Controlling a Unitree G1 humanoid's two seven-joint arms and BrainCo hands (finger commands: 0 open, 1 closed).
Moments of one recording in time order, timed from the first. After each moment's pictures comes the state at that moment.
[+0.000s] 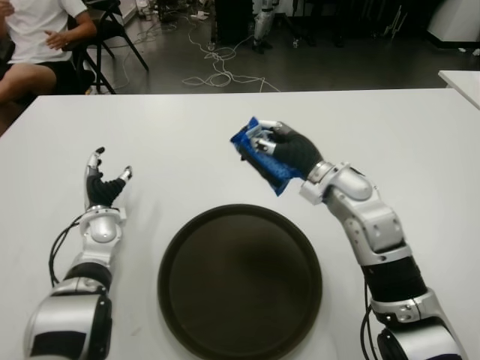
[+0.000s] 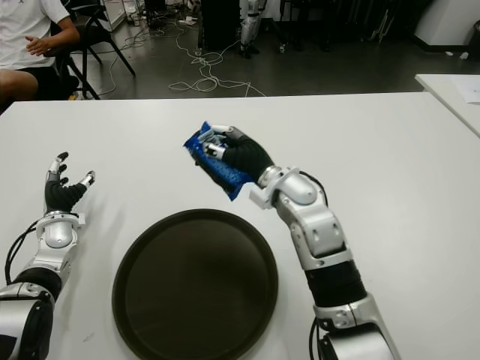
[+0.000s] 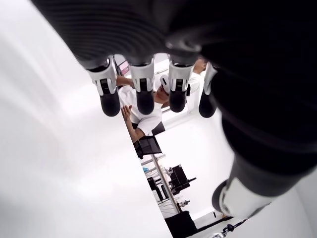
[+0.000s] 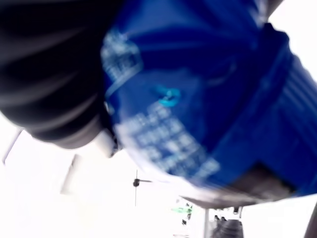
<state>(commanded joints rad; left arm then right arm) -0.57 0.28 0.10 1.24 0.15 -0.53 0.38 -0.44 -0.09 0.20 0.03 0.16 0.24 0.45</state>
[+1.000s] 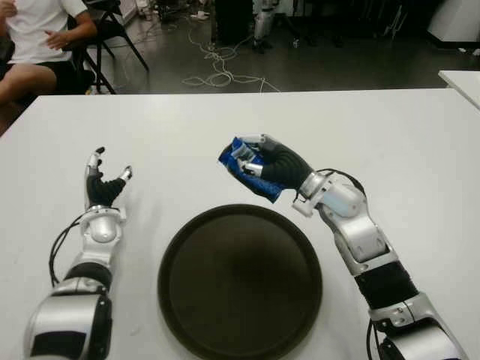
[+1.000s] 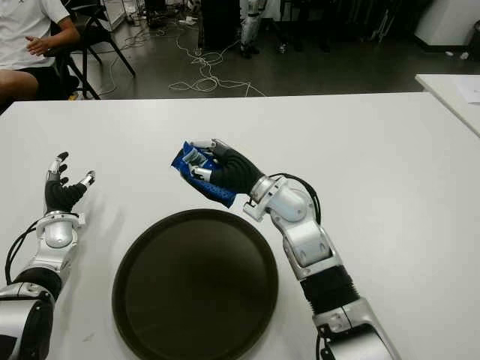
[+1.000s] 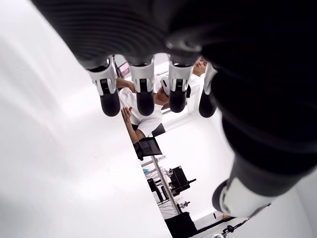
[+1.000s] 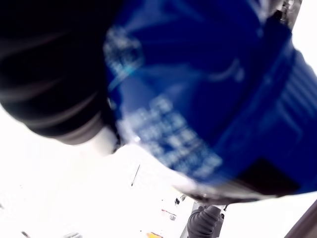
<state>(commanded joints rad) -0.57 0.28 0.09 1.24 0.15 -0.54 0.39 -0.43 -0.11 0.26 0.18 0.01 -0.16 0.50</state>
